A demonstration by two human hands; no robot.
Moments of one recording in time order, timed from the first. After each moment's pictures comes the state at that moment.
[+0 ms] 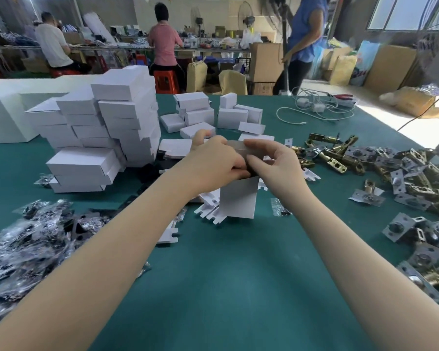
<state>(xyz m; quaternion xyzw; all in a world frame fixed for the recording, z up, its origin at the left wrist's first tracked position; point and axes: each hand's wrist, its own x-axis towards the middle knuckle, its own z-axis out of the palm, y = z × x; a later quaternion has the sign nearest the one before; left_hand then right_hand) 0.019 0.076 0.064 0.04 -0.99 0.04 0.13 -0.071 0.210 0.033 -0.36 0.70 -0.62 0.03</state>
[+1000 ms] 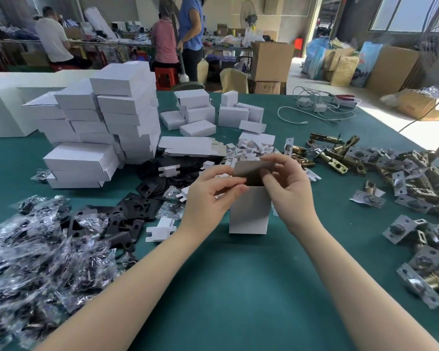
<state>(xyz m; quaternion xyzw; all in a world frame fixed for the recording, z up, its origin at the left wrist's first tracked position) 0.040 0.101 -0.025 0.02 -0.77 -0.46 0.43 -0.057 0.233 -0.001 -0.37 0.61 -0.70 0.01</state>
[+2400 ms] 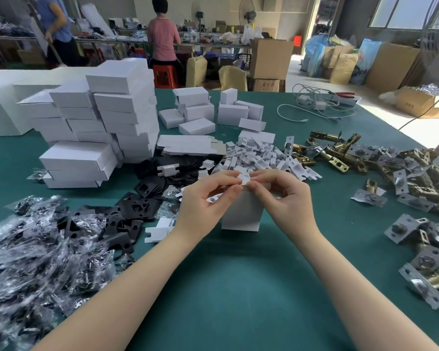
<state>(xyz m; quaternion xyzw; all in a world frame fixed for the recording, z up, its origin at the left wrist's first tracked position) 0.047 0.096 -0.030 -0.01 -0.75 -0.52 0.41 -0.051 0.237 -0.009 -0.46 0.62 -0.63 -0.07</state>
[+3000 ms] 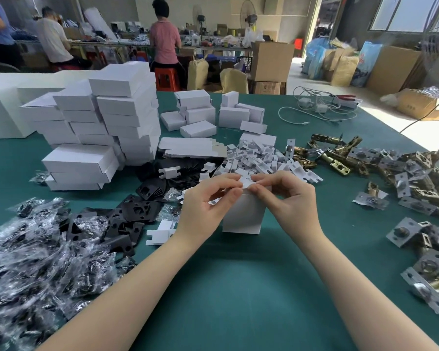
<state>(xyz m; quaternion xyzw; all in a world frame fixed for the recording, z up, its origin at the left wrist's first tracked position) 0.047 0.094 -0.031 -0.01 -0.75 -0.51 0.42 -0.053 0.239 -0.009 -0.43 0.63 -0.65 -0.04</state>
